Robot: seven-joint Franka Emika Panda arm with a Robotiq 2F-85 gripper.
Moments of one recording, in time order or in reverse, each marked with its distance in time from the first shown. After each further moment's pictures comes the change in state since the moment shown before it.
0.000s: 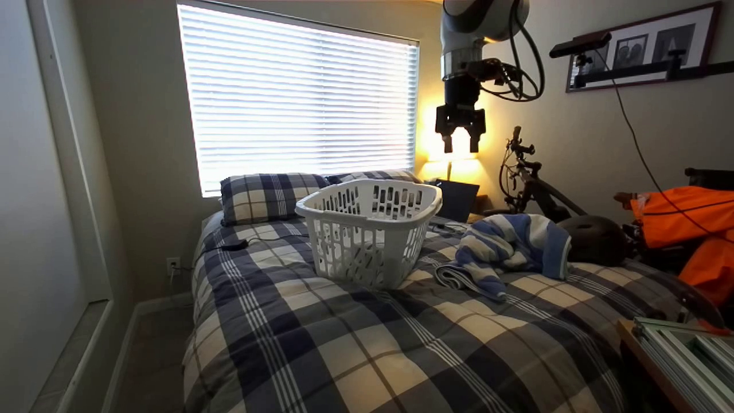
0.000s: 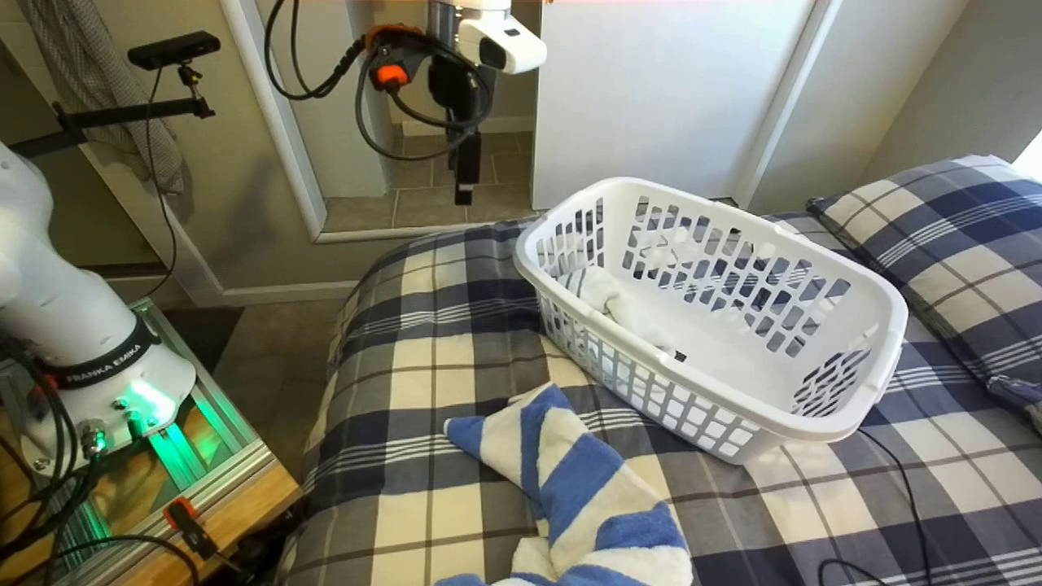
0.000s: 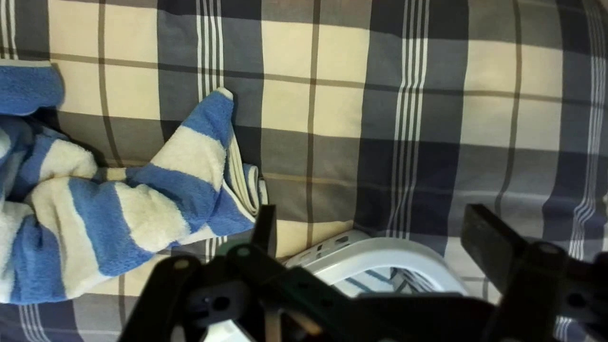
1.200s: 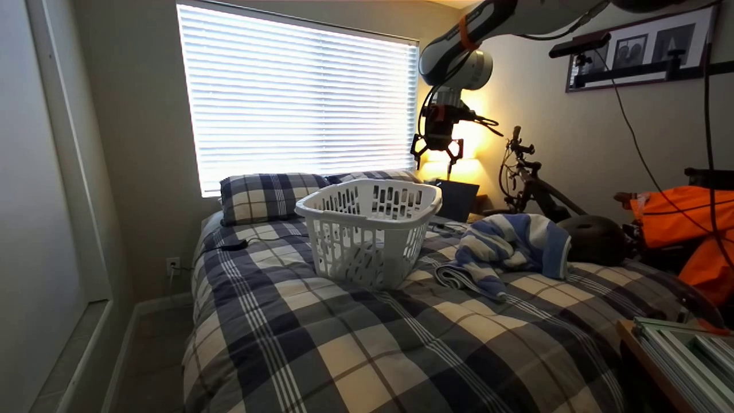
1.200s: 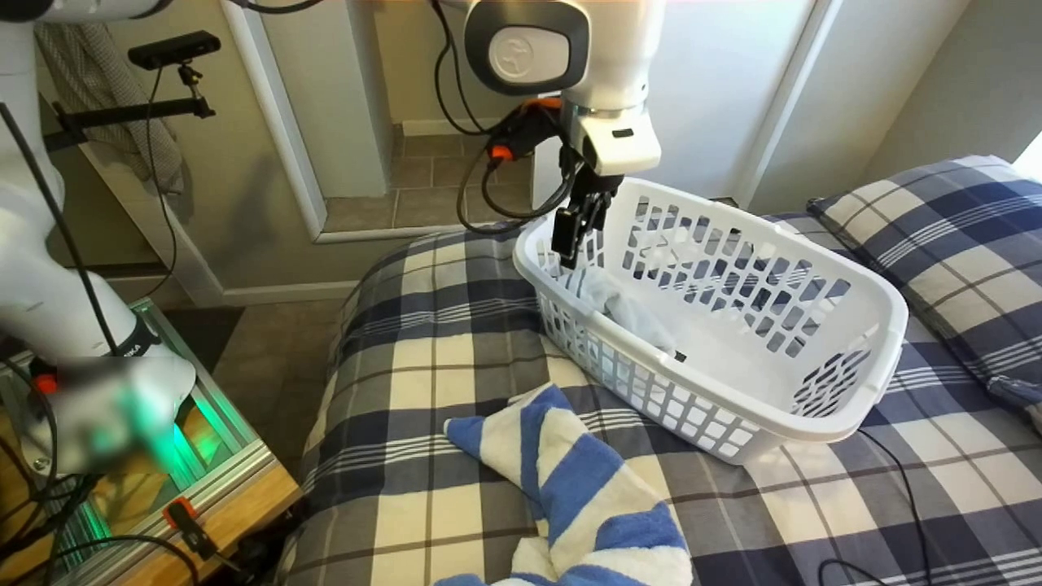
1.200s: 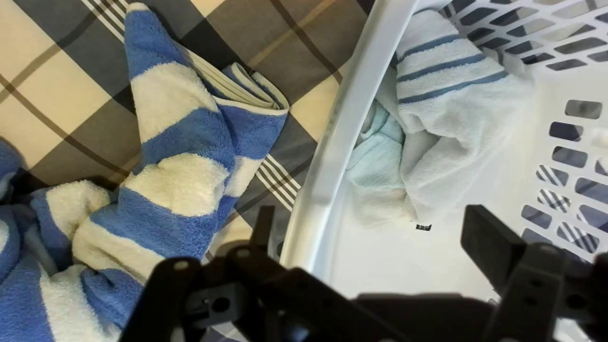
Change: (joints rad) arm -0.173 0.445 -0.040 0.401 0.248 0.161 0.473
